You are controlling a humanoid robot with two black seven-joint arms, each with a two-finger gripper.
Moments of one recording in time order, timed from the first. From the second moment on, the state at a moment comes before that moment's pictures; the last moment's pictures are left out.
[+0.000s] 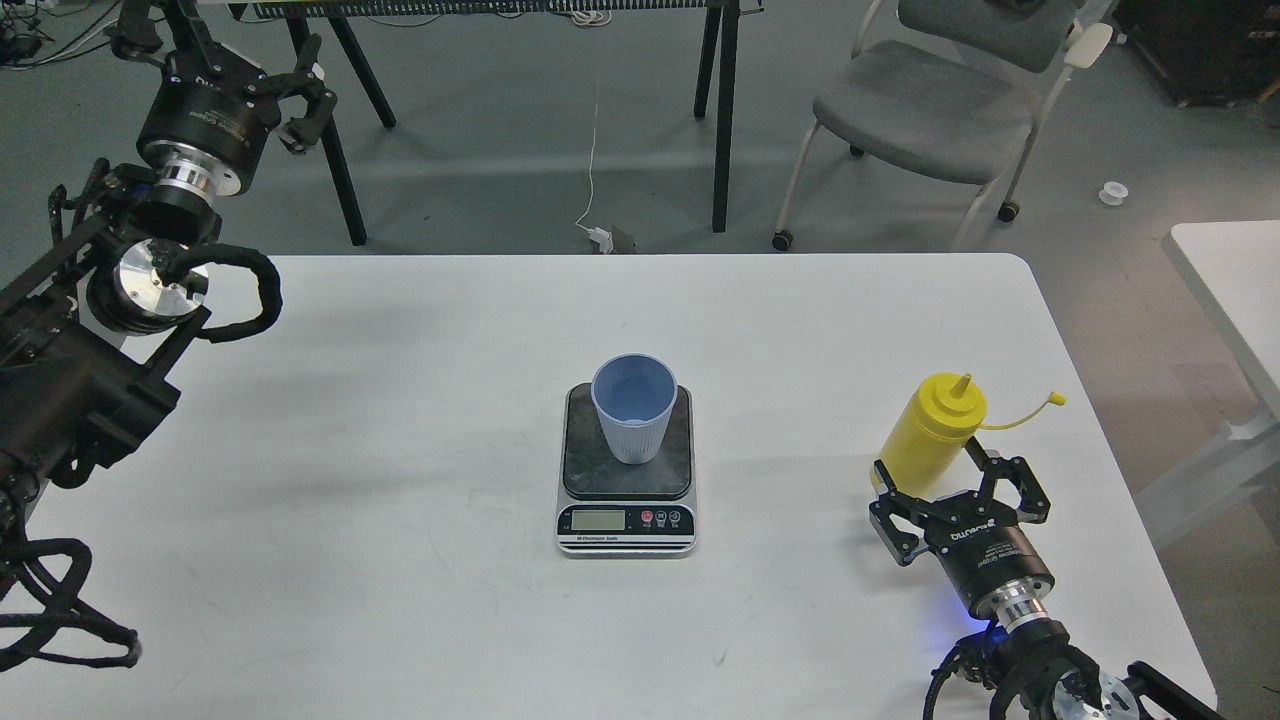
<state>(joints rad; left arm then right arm) -0.87 0.40 -0.84 -0.70 -0.10 -0.35 -0.36 0.04 -0.26 0.96 1.04 0.36 0.49 0.20</state>
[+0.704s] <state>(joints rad) -0.85 0.40 -0.84 -0.71 -0.10 -0.34 -0.37 0.27 -0.28 1.01 0.97 0.23 0.49 0.20</state>
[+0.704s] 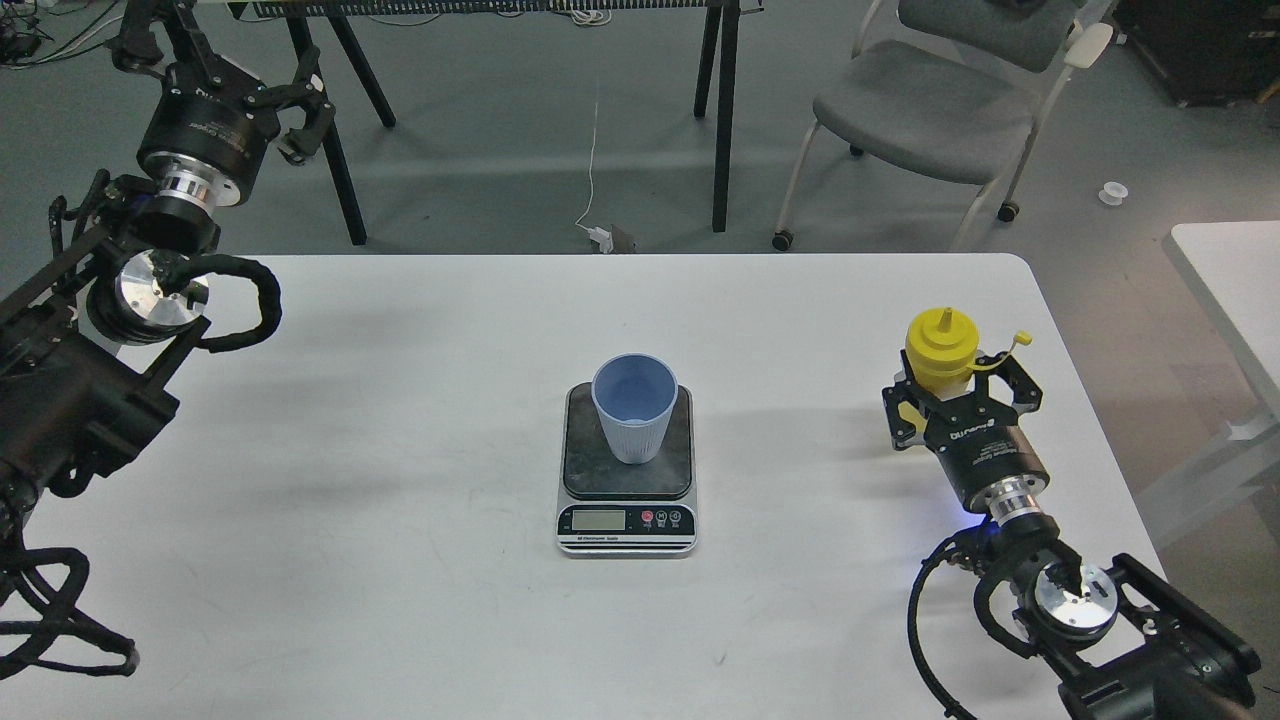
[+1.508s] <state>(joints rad) -0.56 0.39 -1.02 -0.70 -0.13 -0.49 -0.36 0.78 -0.38 0.85 1.14 -0.93 0.44 0.20</state>
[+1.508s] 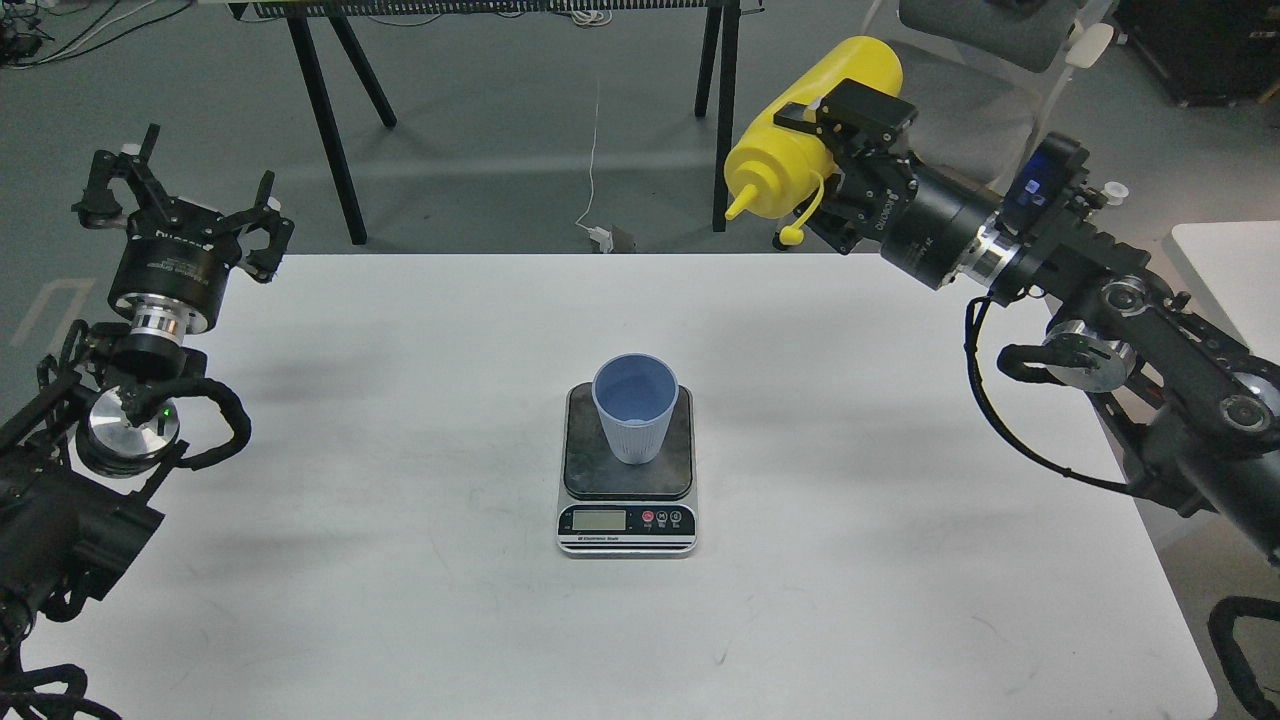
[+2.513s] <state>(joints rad) -0.56 0.39 -1.01 -0.69 -0.11 -0.49 -0.37 0.99 -0.20 0.33 0.98 -1.53 -0.05 0.25</state>
